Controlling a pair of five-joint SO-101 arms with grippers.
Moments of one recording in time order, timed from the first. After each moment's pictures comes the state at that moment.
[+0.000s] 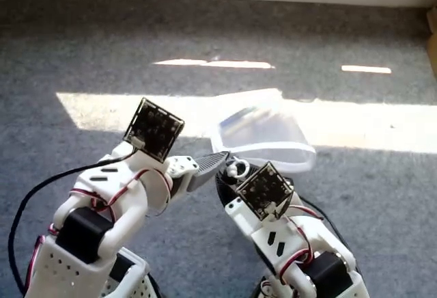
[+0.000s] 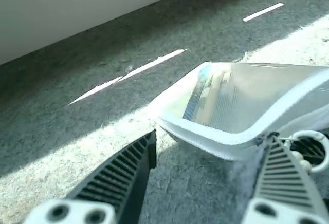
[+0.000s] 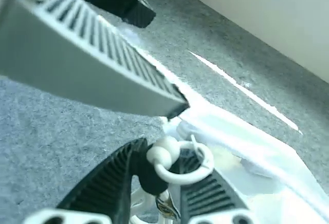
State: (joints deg) left arm 22.9 -69.6 46.4 61.8 0.6; right arm -34.4 -98.9 69.6 59.7 16.3
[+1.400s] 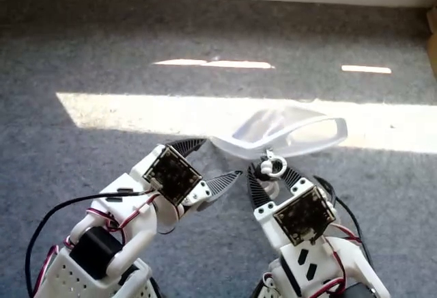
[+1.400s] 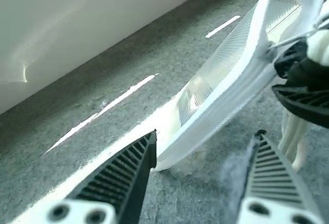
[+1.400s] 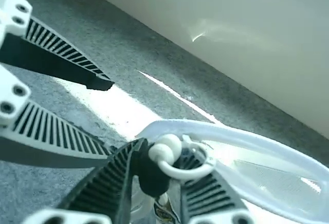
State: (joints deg) left arm 31.4 -83.0 64.0 50.0 -7.2; right arm -25.7 -104.4 55.9 70.5 21.6
